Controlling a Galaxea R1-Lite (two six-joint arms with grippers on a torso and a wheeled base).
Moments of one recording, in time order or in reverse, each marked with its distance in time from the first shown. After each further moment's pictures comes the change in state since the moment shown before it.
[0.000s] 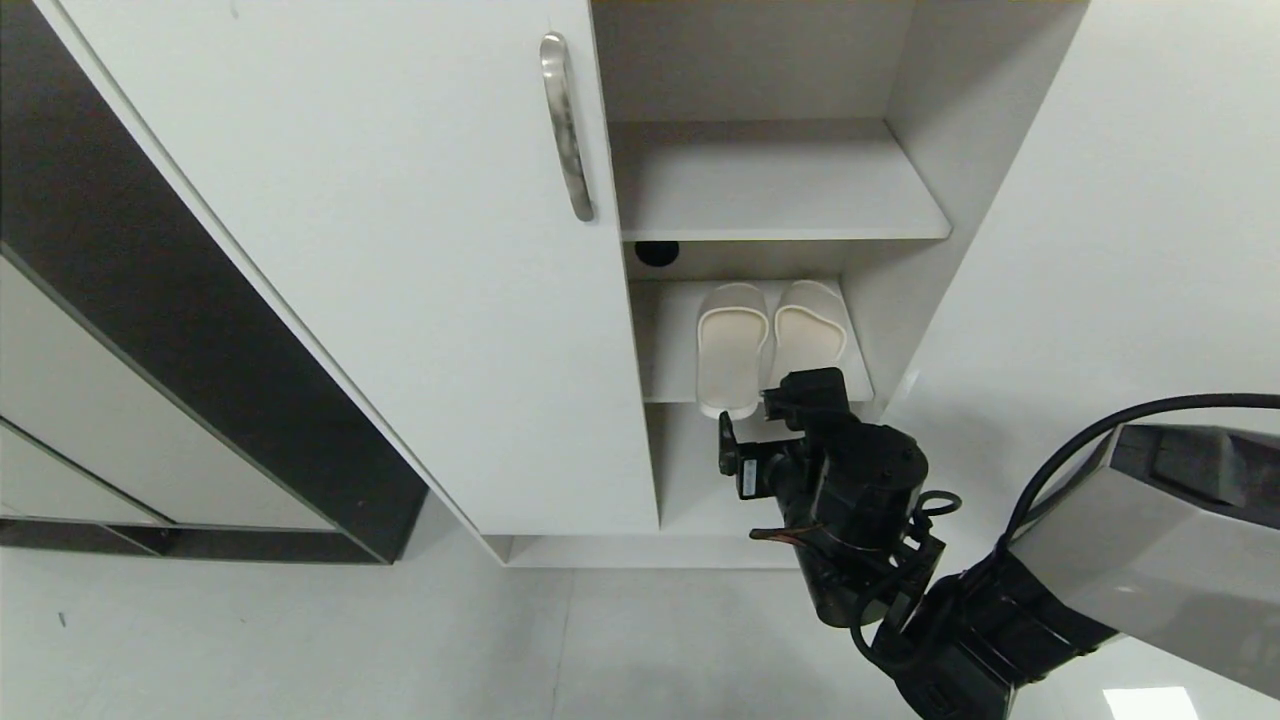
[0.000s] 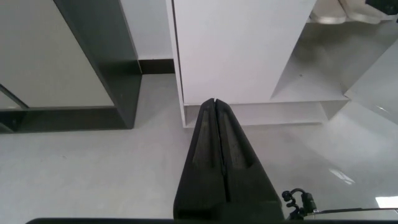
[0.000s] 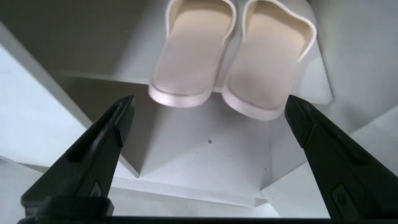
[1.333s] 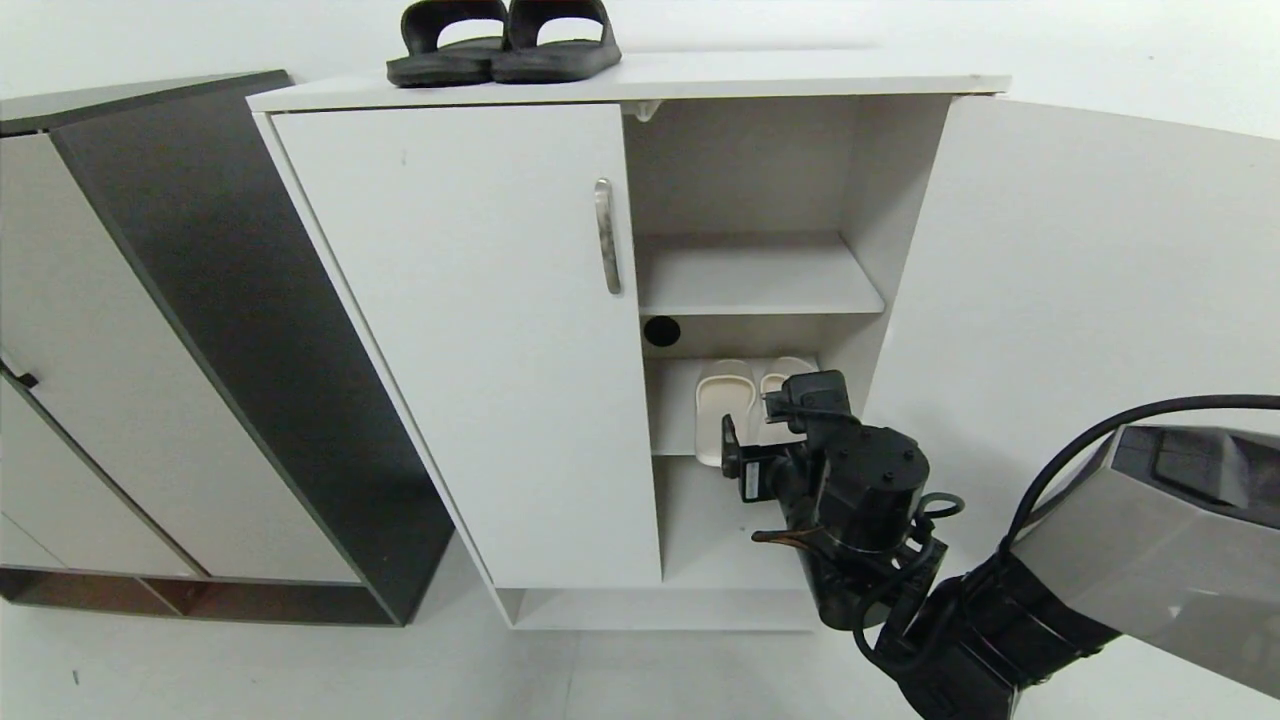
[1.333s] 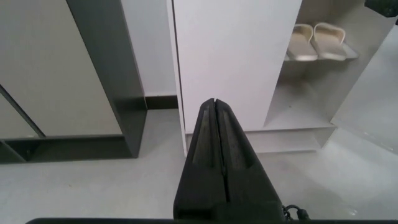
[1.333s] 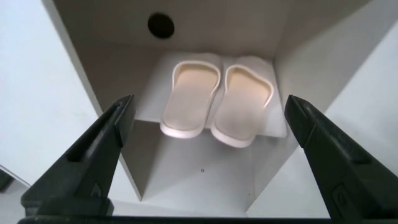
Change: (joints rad) left arm 0.001 0.000 0.000 0.000 0.000 0.001; right arm -0.002 -0.001 0.008 0.005 -0.004 -0.002
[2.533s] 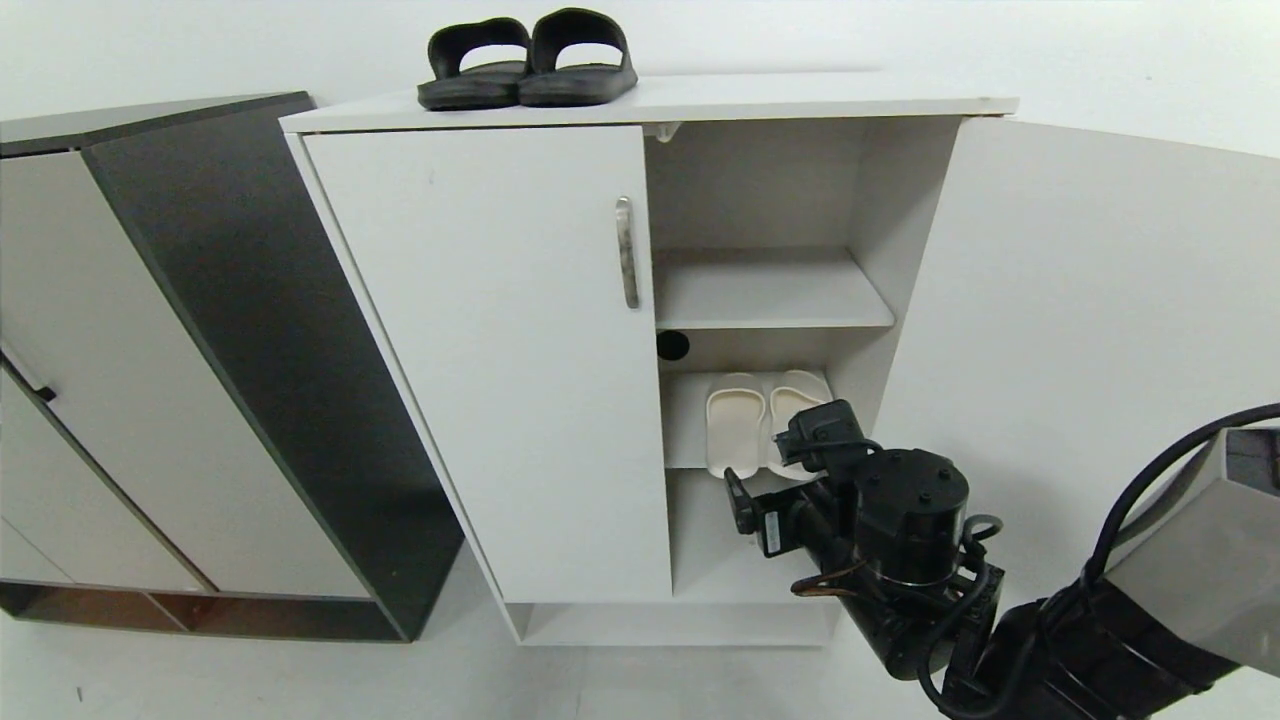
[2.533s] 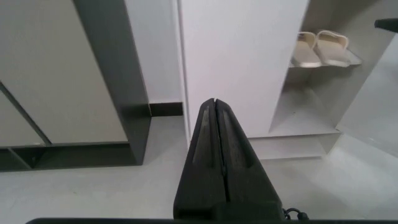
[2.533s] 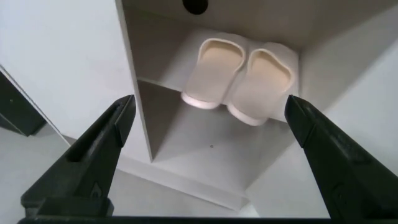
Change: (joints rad) left arm 0.000 0.000 0.000 0.000 0.000 -0.001; right arm 0.014 -0.114 0.169 0.116 0.153 0.018
